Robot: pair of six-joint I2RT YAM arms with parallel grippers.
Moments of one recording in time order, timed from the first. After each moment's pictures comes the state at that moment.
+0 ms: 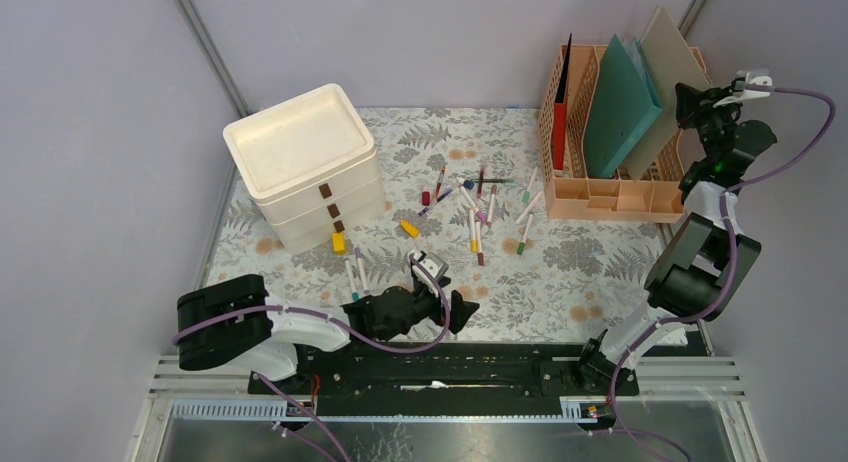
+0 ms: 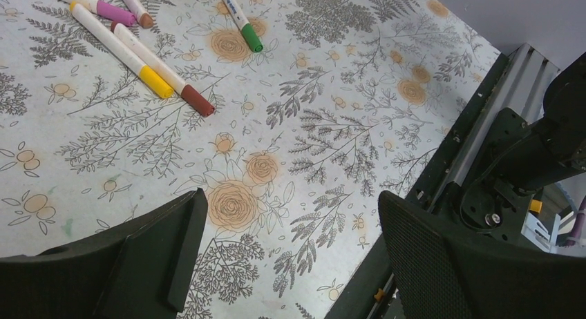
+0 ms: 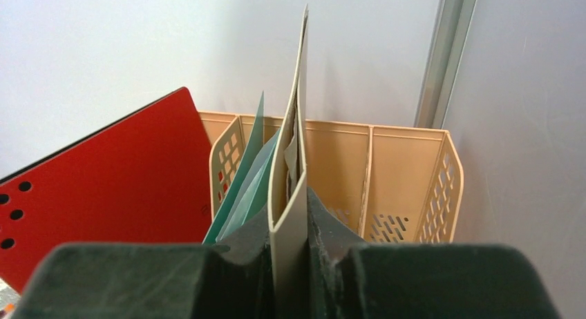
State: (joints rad) left arm -1.26 1.39 0.36 0.82 -0.29 -0.39; right arm -0.57 1.75 1.25 0.85 -0.72 0.24
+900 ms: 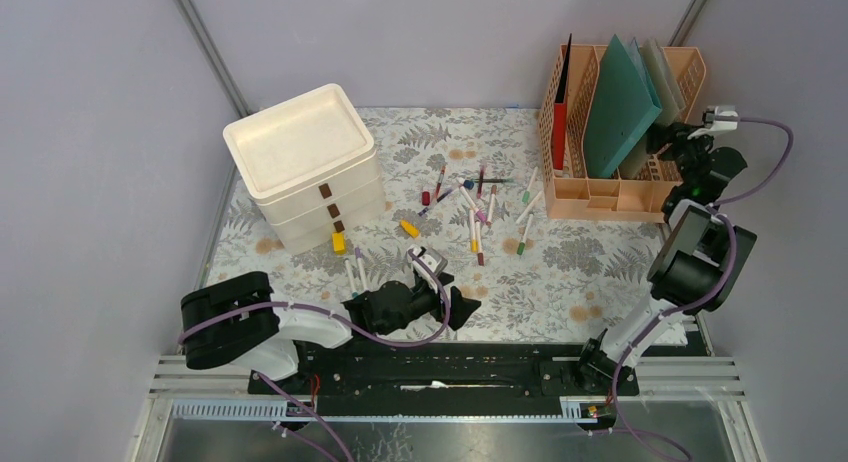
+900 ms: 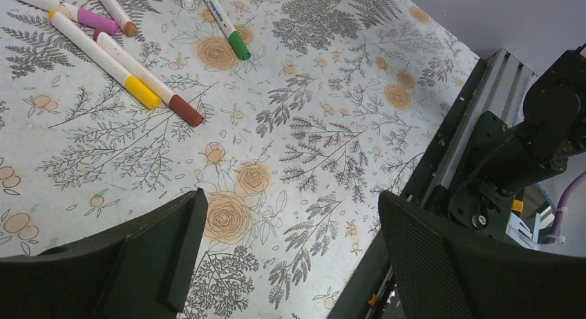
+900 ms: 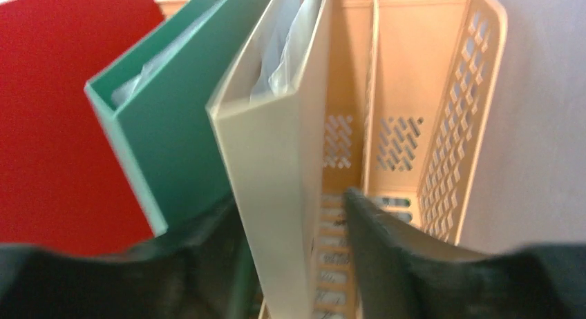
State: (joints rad) left arm -1.21 1.42 0.36 0.89 -0.20 -0.40; right arm -0.57 1.83 1.08 0.95 -0.68 0.21
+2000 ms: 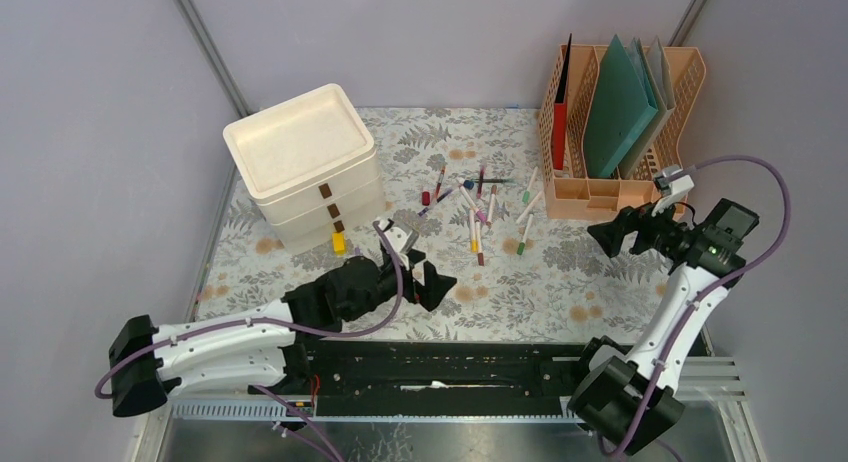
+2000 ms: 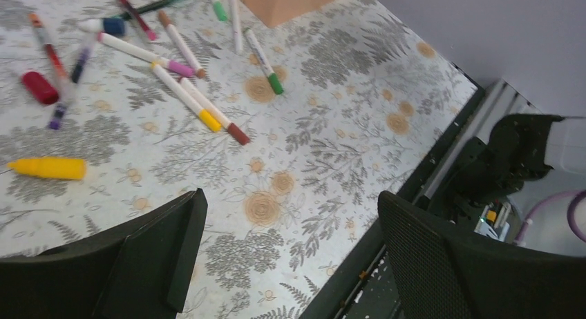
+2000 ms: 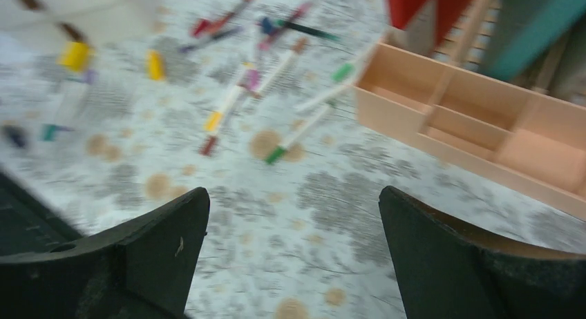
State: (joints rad) left arm -1.15 0.92 0.56 0.15 -0.21 -0.37; right arm -0.69 0.92 0.91 -0.80 -1.07 -0.58
